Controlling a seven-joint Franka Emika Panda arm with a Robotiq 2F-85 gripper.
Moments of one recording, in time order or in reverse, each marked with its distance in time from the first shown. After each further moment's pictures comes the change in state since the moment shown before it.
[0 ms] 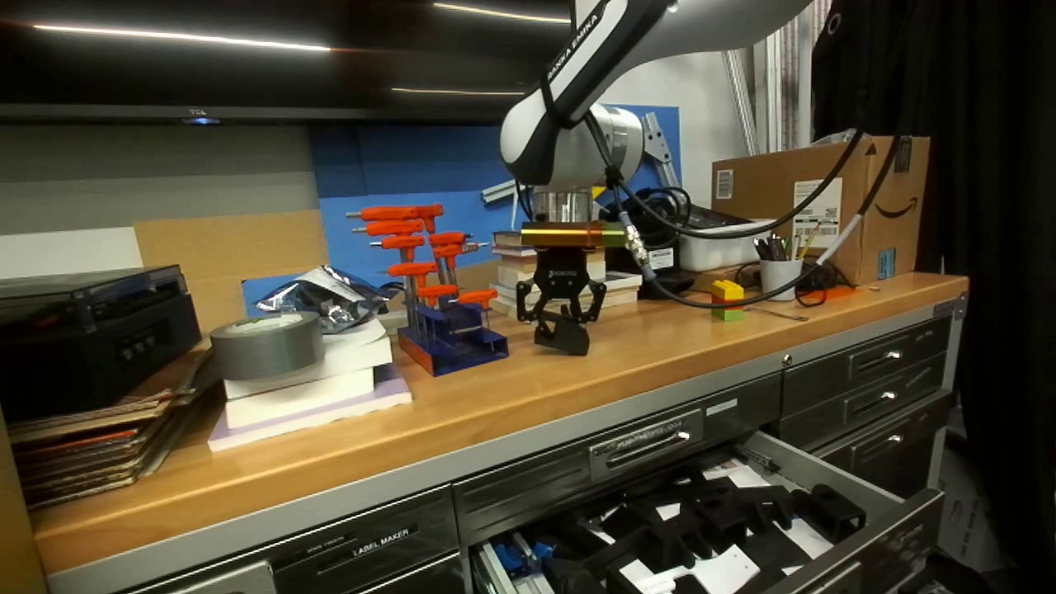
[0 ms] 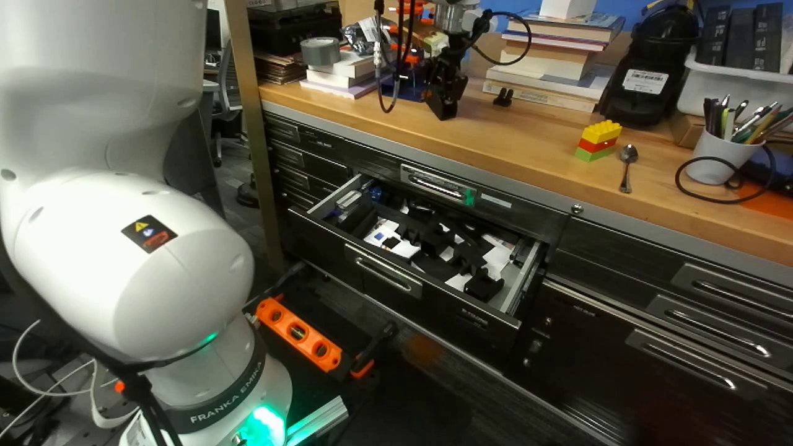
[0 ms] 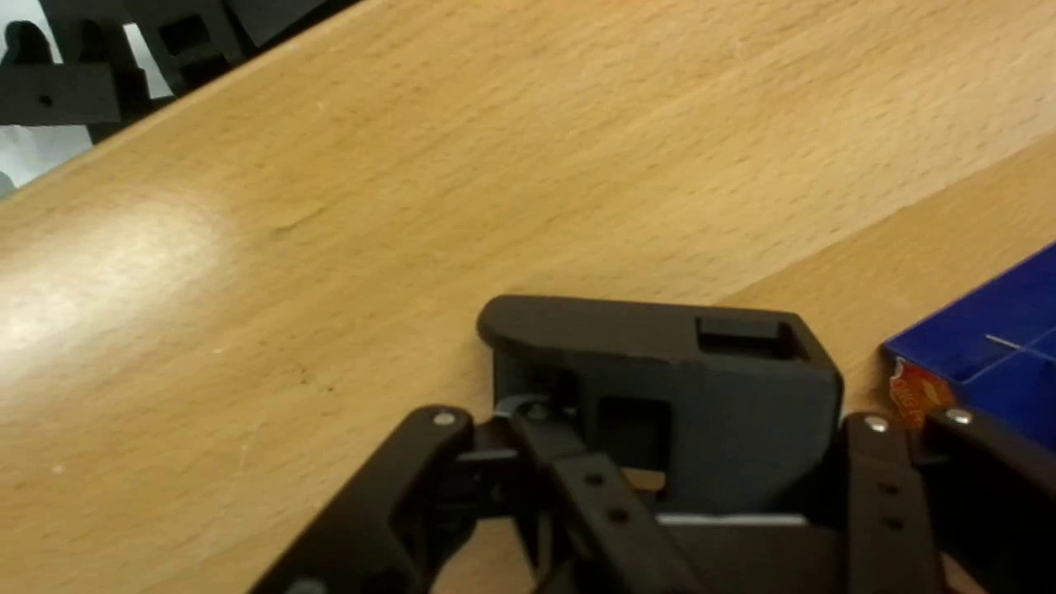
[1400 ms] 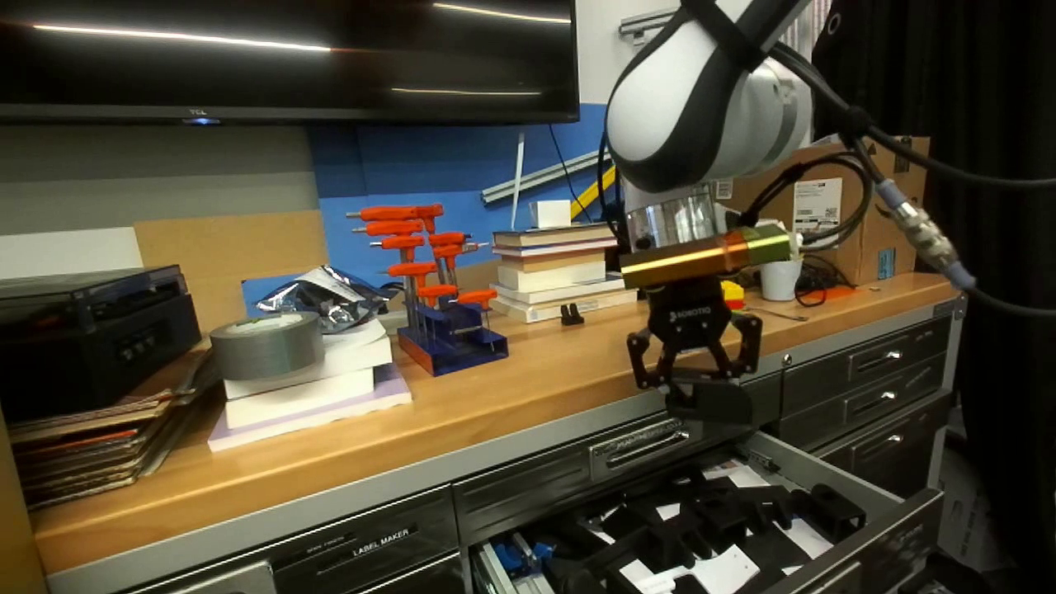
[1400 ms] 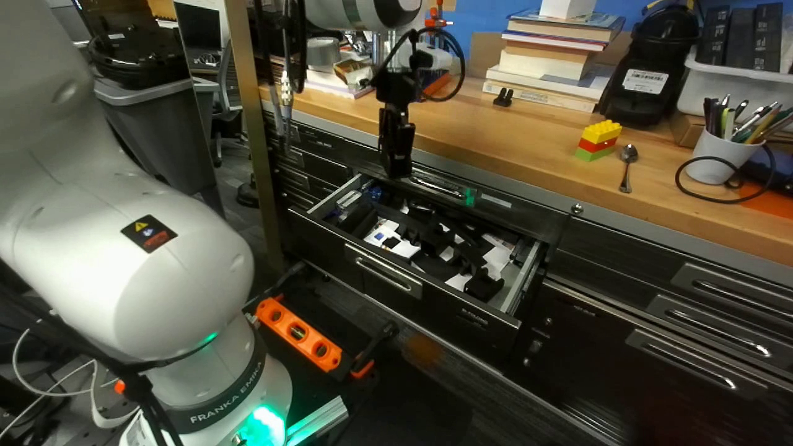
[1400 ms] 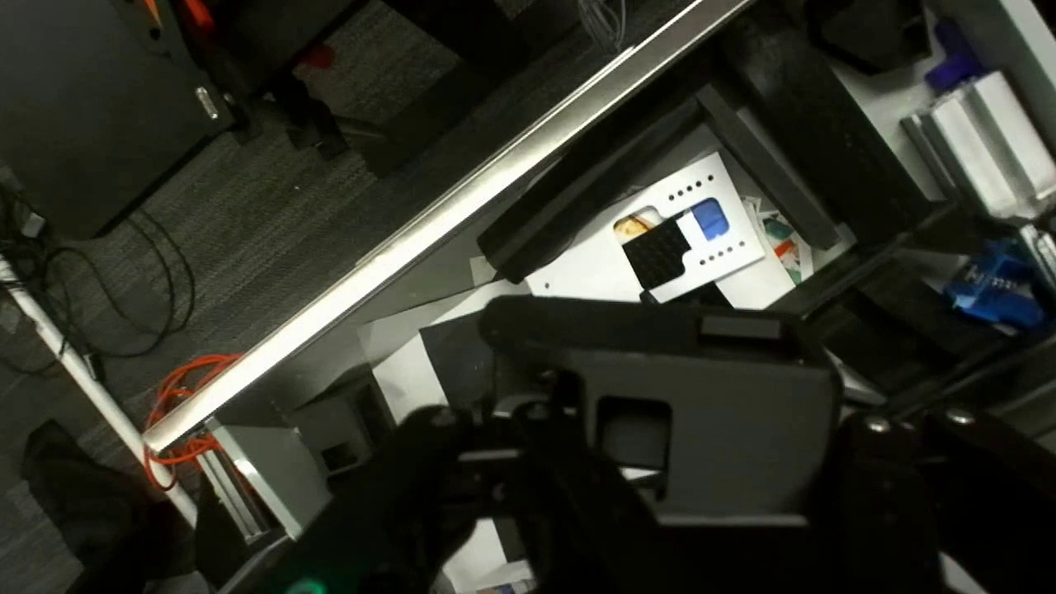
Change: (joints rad) arm 0.004 -0.554 0.021 -0.806 -0.161 0.069 0.282
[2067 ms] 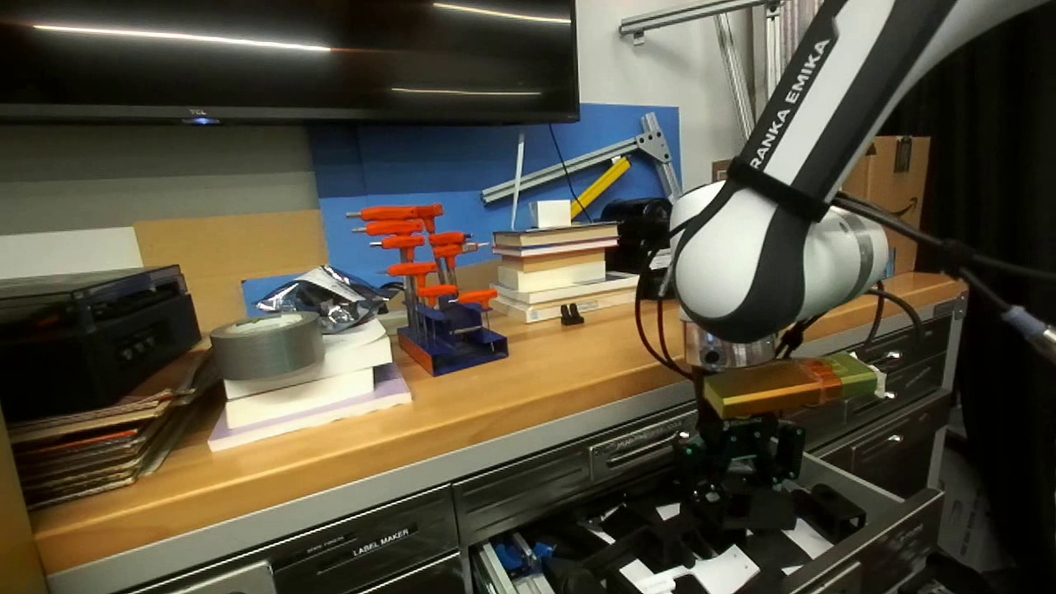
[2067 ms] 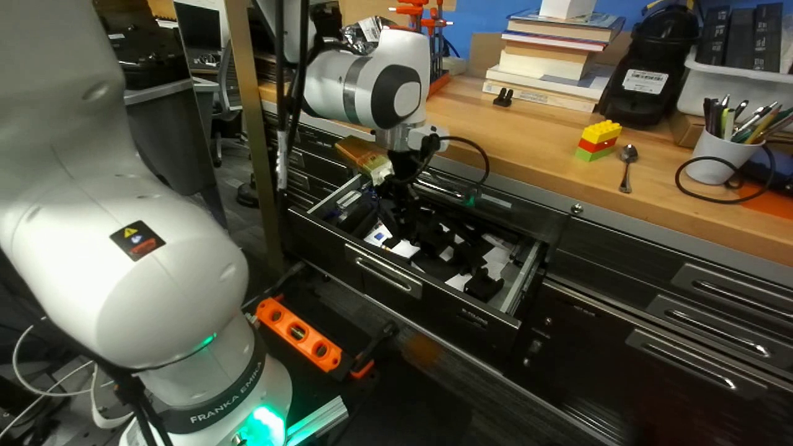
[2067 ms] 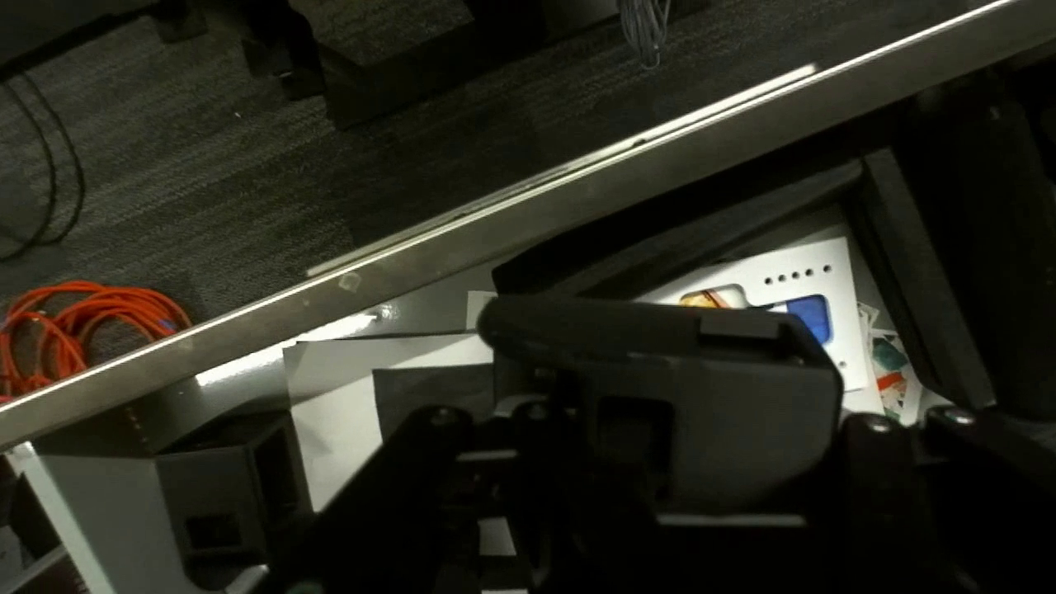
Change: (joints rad) arm -0.071 0.137 -0.005 -0.216 0.004 0.397 -0.326
